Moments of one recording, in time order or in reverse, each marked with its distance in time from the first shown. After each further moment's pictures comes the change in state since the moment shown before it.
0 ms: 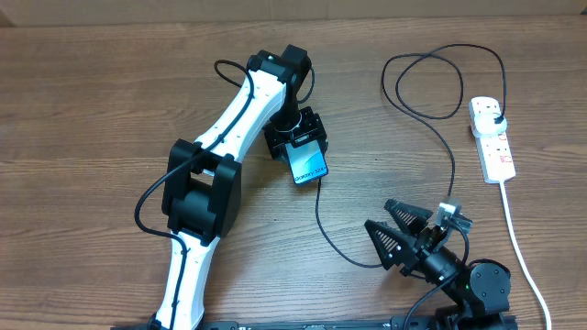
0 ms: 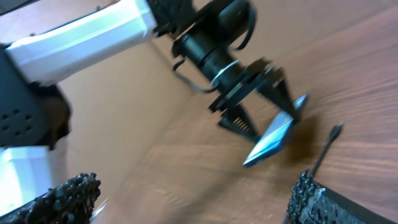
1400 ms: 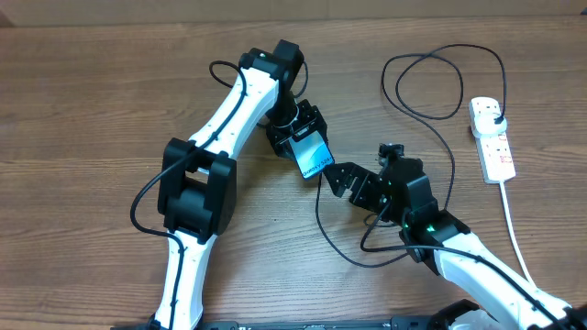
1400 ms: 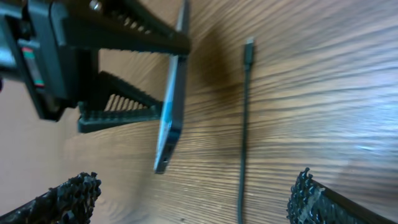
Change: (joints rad) left arm 0.034 0.000 0.001 0.050 0.115 -0.087; right arm 0.264 1.246 0.475 0.100 0.370 0.130
